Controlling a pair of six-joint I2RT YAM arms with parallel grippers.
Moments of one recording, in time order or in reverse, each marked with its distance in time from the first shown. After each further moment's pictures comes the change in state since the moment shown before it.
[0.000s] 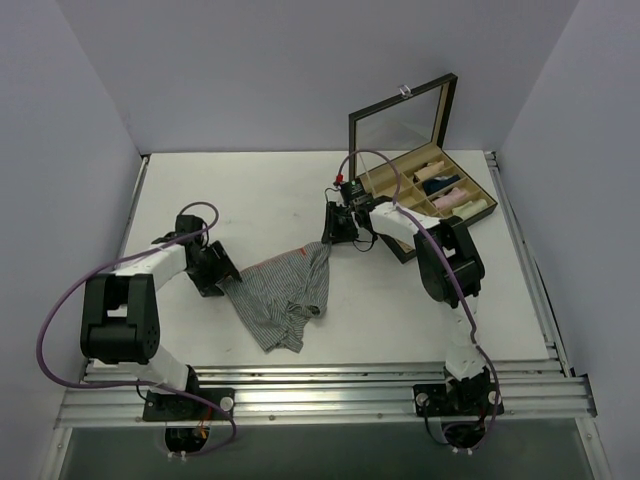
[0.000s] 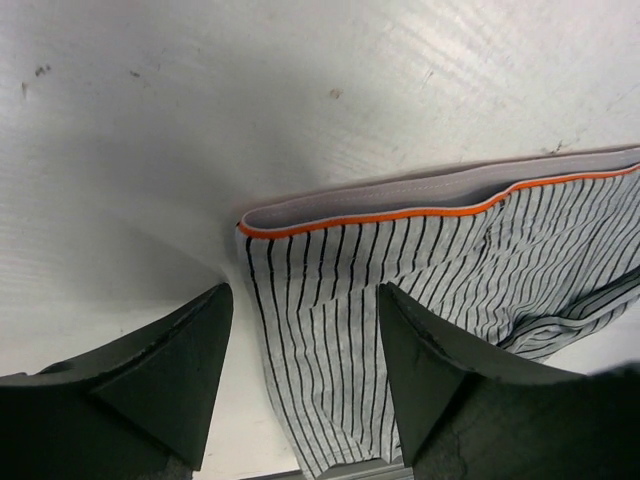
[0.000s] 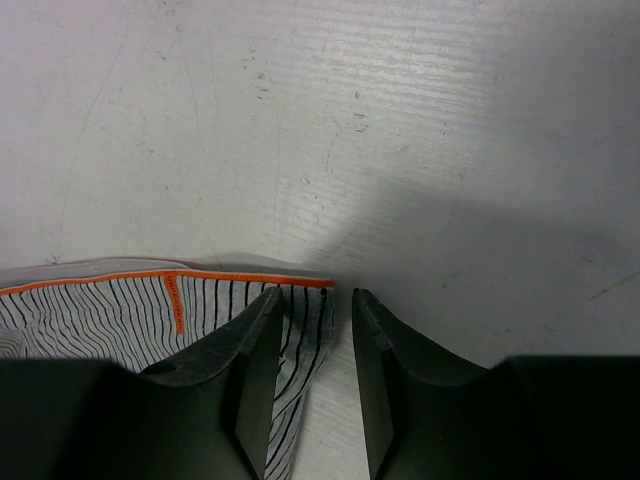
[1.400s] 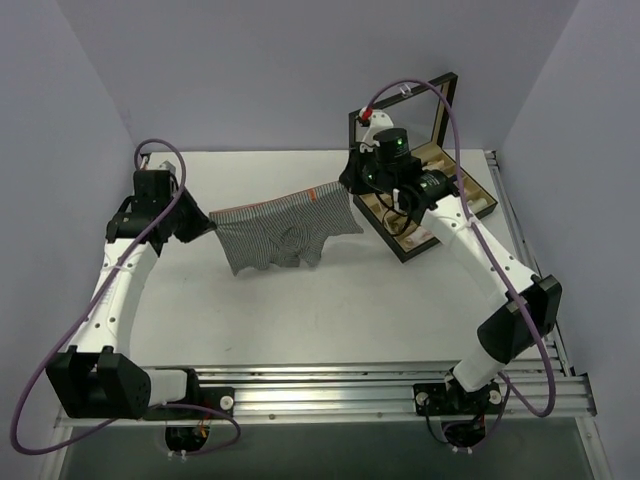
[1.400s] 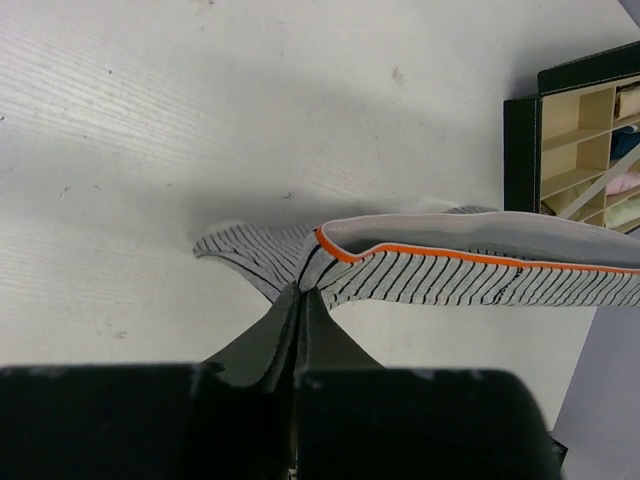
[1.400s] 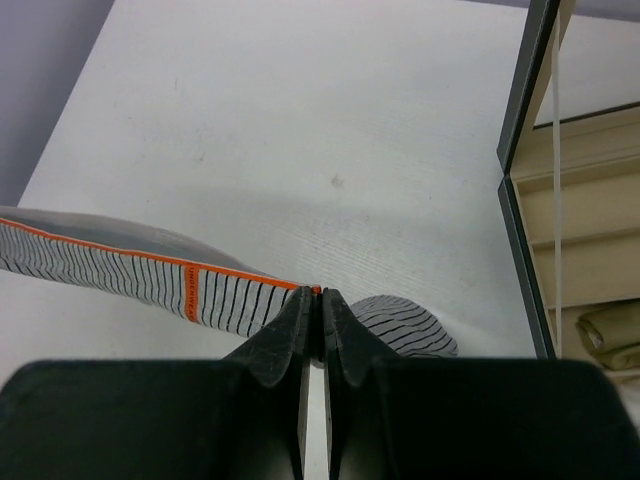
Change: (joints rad) left arm -0.002 -0.309 0.383 -0.200 -0.038 0.017; right arm 0.027 -0.533 0.110 -0.147 0.170 -0.155
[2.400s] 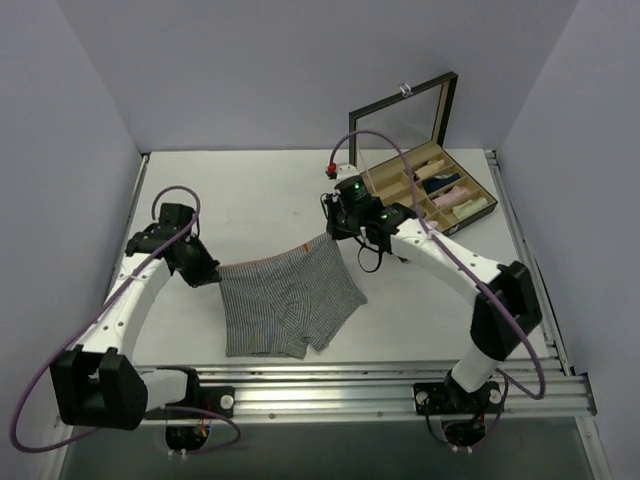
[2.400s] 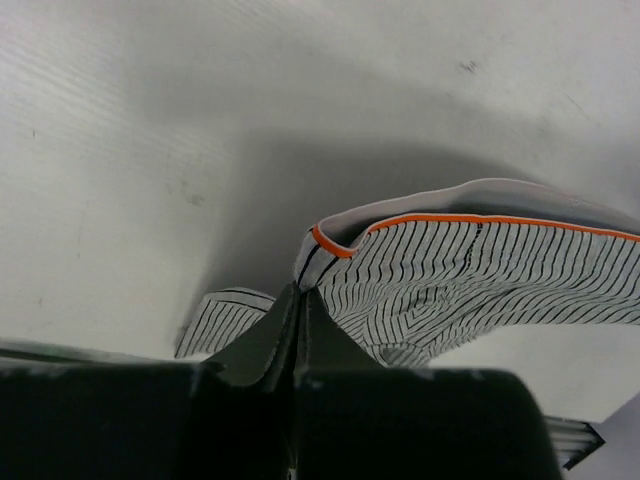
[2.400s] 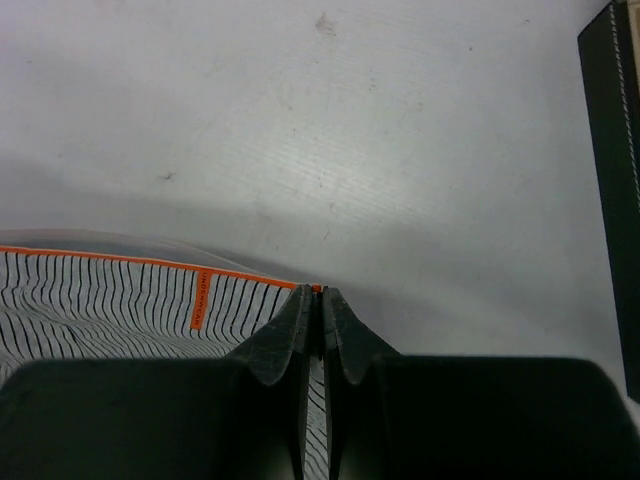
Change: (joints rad) left arm -0.071 -0.105 -0.223 -0.243 -0.108 -0.116; right arm 0.182 -0.044 -0.313 0.053 0.163 0.036
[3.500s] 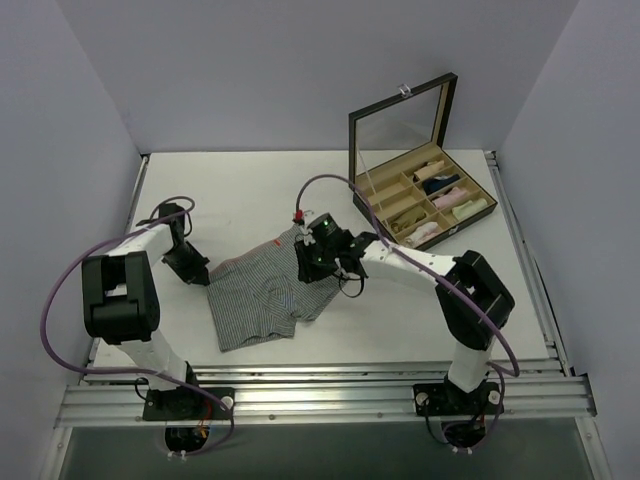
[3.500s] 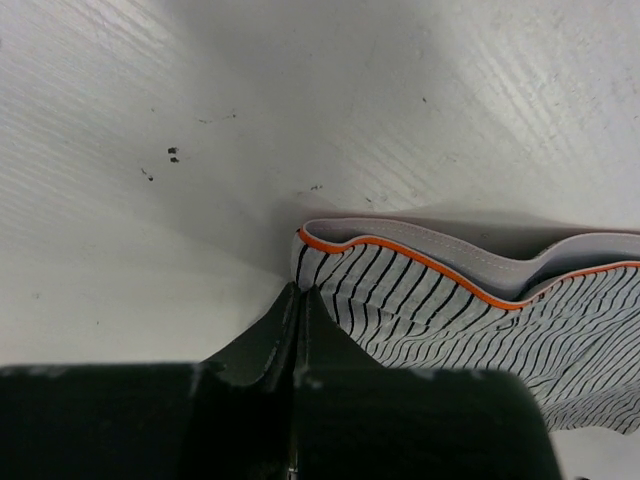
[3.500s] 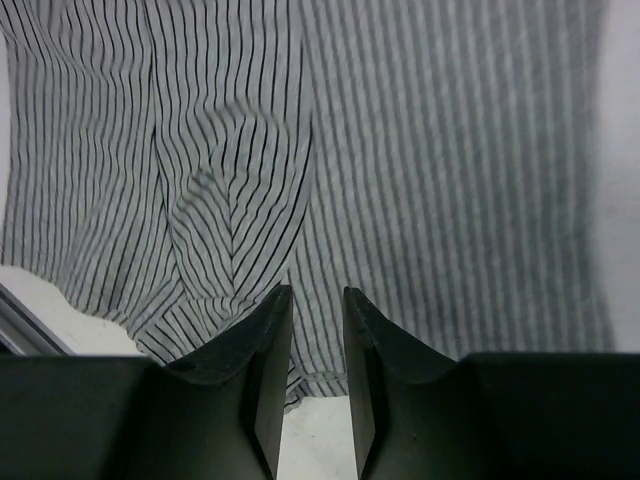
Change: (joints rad) left arm 0.202 0.558 0.046 0.223 -0.011 0.057; right arm 0.082 0.222 -0.085 0.140 -0.253 -0.002
